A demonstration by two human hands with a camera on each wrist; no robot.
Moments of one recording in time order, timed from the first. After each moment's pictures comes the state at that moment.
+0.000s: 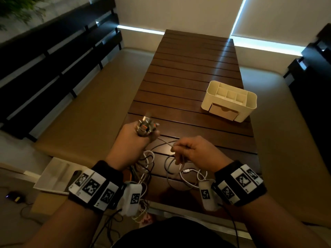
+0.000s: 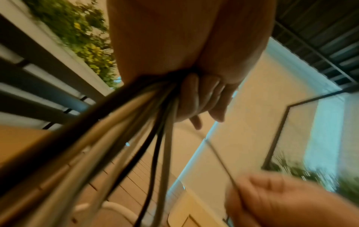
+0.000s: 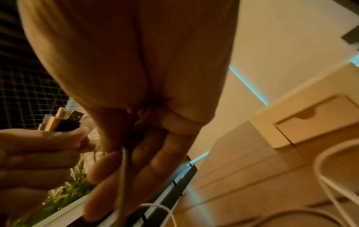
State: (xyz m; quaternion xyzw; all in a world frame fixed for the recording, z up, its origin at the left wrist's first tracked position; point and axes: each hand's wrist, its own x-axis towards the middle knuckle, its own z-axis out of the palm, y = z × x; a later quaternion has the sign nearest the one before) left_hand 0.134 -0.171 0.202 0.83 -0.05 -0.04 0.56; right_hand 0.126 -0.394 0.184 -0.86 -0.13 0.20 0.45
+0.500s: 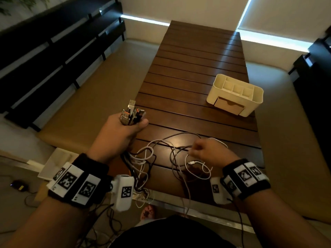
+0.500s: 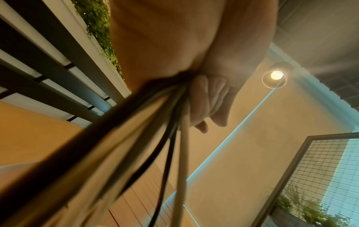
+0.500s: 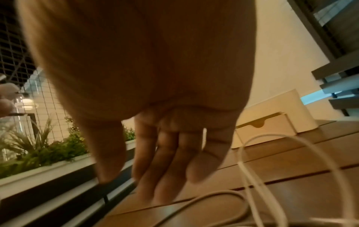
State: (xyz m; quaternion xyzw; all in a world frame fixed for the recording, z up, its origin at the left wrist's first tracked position) left_hand 0.122 -0.128 0.210 0.71 0.02 -0.09 0.69; right_hand 0.121 -0.411 0.150 -0.92 -0.01 0.26 0.28
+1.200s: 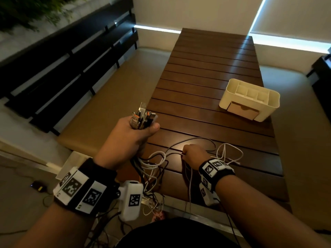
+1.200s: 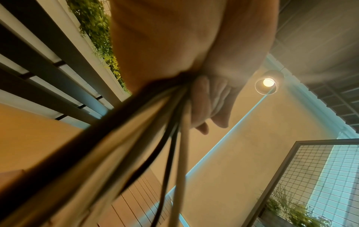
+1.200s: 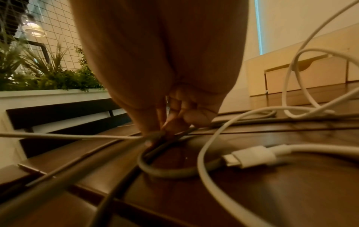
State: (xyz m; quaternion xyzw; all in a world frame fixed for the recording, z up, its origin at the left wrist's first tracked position) left_hand 0.109 -0.119 0.235 0.72 -0.01 -0.11 0.69; right_hand 0.172 -0.350 0.044 -0.97 -0.07 0.20 0.12
